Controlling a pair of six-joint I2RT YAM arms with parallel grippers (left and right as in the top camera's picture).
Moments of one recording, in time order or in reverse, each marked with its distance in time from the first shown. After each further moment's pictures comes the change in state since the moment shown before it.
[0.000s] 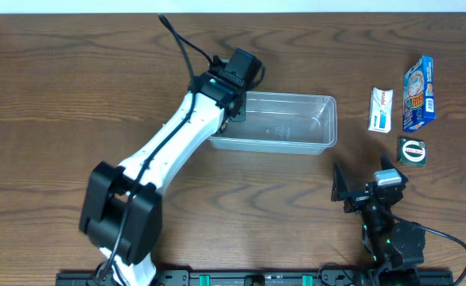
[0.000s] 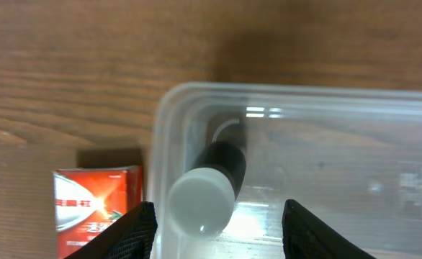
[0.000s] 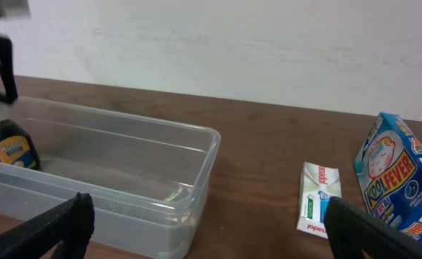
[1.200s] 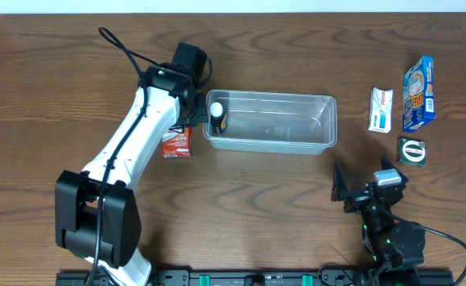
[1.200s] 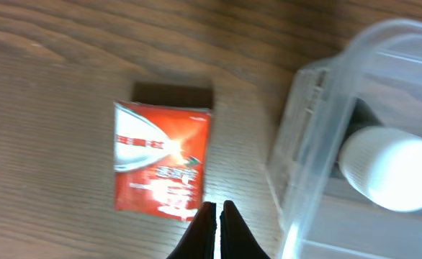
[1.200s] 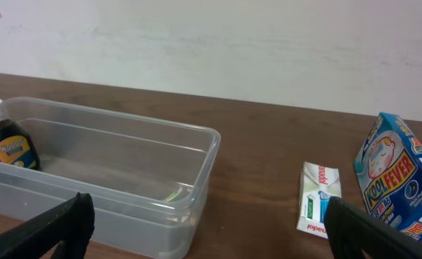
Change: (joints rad) left arm 0.226 -0.058 -0.078 -0.134 0.207 0.010; right arm 0.000 0.000 0.000 0.000 0.000 0.000
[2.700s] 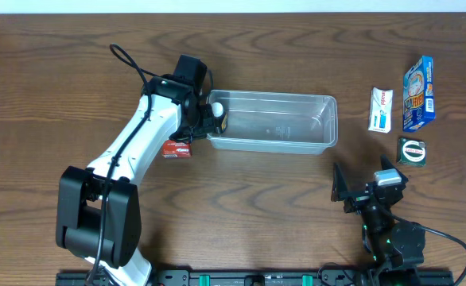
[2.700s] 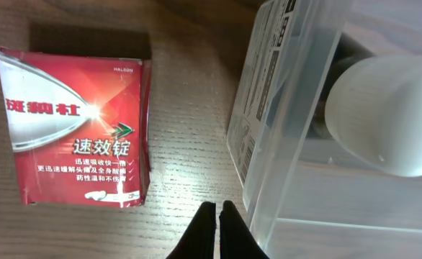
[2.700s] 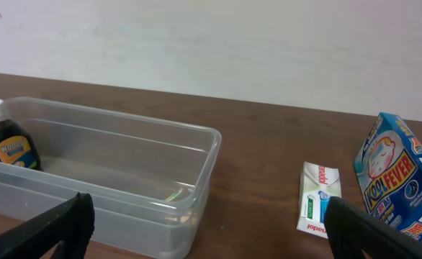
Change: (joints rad) left arm 0.000 0.001 -0.110 0.067 0.193 -0.012; right arm 0.000 0.000 0.000 0.000 0.000 0.000
